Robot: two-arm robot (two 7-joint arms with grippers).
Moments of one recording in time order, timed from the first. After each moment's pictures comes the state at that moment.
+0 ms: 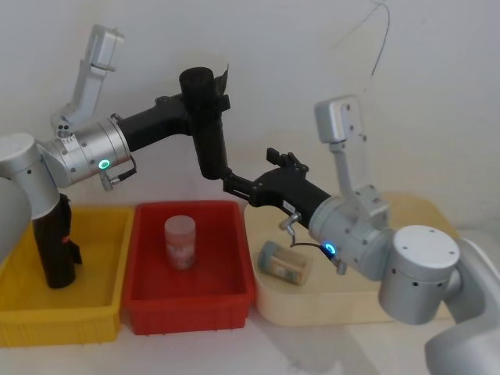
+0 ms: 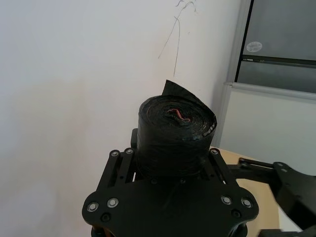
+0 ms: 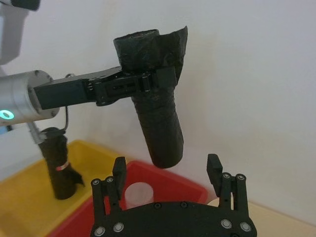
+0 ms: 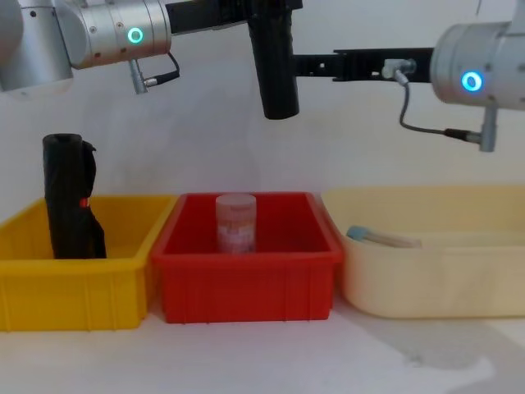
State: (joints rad) left arm -1.35 -0.01 0.56 -0.11 -0.72 -0.22 -1.07; right arm 0.55 0.15 -0.35 -1.45 0.28 0.30 0.29
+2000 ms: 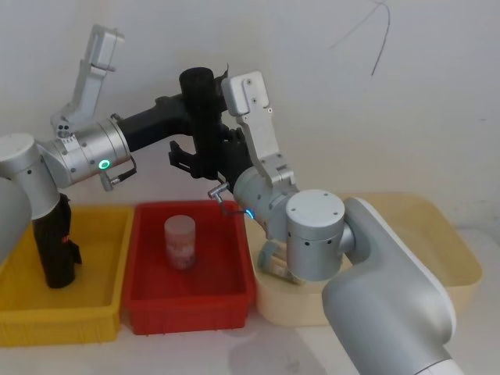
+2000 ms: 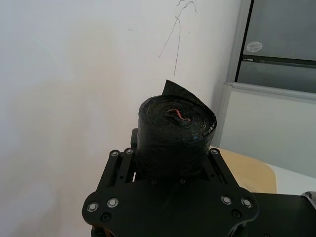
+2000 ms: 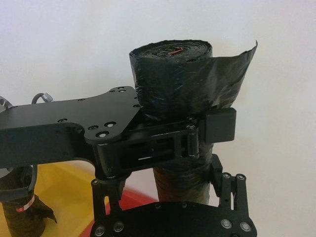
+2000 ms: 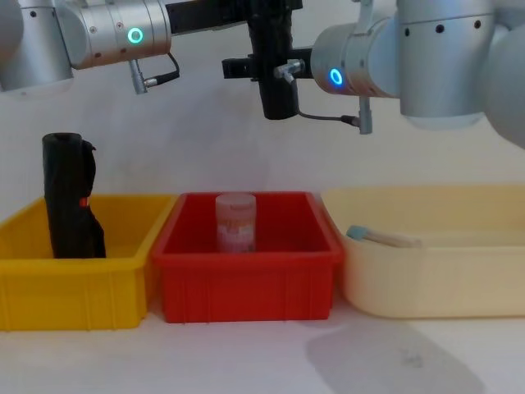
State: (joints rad) left arm -1.35 -0.01 0.56 -0.11 -0.72 -0.22 -1.07; right arm 0.79 -0.07 -0.42 -1.05 0.10 0.20 0.12
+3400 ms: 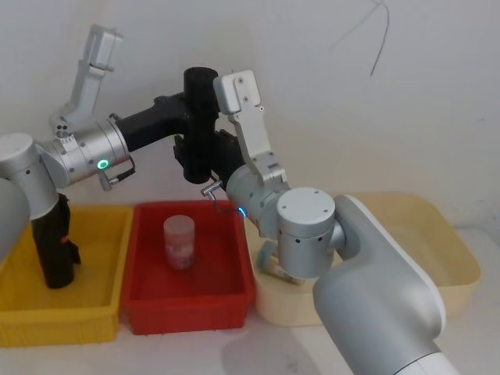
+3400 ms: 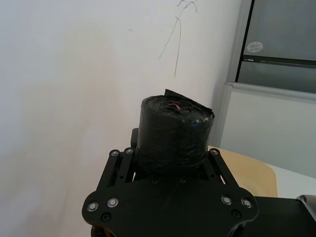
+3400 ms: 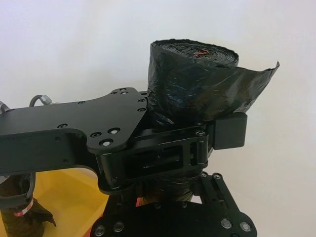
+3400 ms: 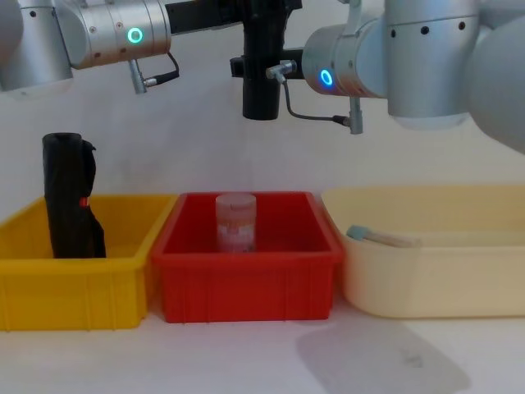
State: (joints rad) left arm -1.35 -0.01 0.56 -0.11 -0.72 -0.22 -1.07; right arm 0.81 -0.09 -0.42 -1.00 0.09 0.18 0.12
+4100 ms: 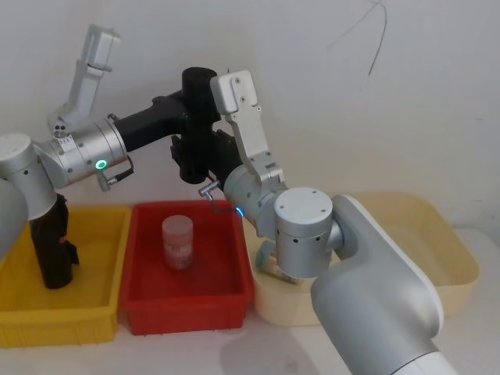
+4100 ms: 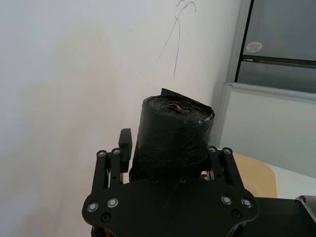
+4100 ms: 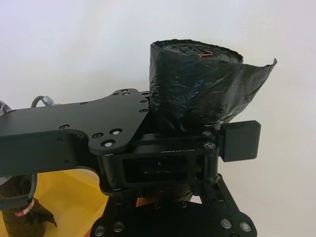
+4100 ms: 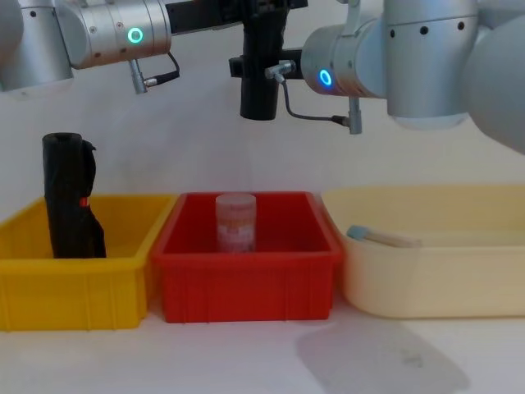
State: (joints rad) left arm -1.35 -0.01 0.56 -0.11 -0.72 -0.22 -1.07; right arm 0.81 -0.09 -0.42 -1.00 0.09 0.18 0.12
